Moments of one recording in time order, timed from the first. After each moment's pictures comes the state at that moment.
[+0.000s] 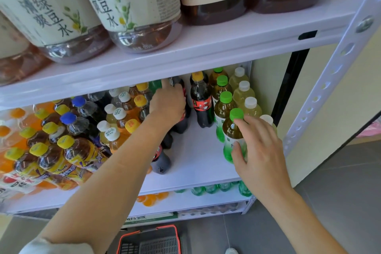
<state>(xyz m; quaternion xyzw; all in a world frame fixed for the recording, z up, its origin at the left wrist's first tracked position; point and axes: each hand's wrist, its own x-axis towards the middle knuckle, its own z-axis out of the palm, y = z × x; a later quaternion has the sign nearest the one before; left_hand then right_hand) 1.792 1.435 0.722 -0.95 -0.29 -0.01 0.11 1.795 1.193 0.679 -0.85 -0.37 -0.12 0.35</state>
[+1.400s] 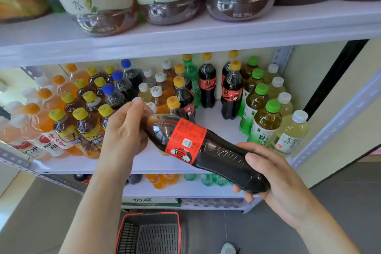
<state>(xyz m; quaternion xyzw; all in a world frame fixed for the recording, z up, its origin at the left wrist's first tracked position) 1.577 1.414 0.752 -0.65 -0.34 -0.35 -0.59 1.721 1.193 0.700 -0.51 -0.25 0.46 0.68</state>
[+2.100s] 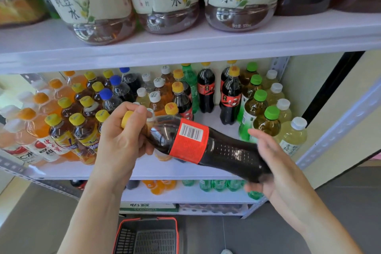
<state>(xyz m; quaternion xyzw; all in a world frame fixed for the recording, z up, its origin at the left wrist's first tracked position) 1.577 1.415 0.755 -0.66 -0.25 -0.38 -0.59 1.727 1.199 0.715 -0.56 -0.15 0.41 0.70</state>
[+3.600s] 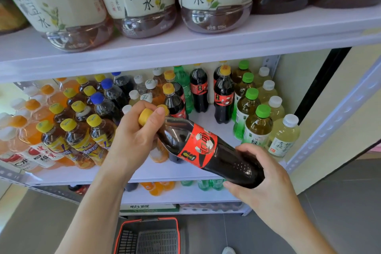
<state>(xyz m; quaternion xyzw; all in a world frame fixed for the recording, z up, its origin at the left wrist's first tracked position) 1.608 1.410 0.756 -0.73 -0.26 -0.28 -0.57 1.727 1.187 0.683 -0.77 -0.36 0.12 0.51</state>
